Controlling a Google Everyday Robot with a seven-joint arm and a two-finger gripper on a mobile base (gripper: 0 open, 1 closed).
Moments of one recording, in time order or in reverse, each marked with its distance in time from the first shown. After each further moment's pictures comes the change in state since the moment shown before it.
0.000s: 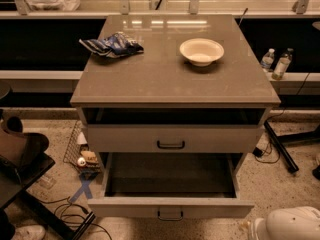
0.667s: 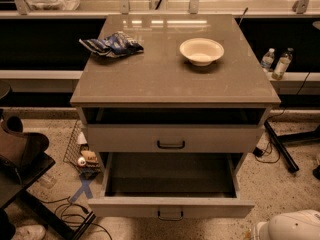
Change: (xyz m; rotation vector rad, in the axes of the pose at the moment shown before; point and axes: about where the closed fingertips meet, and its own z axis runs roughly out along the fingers) arm 0.007 0.018 -0.008 -0.010 0.026 0.016
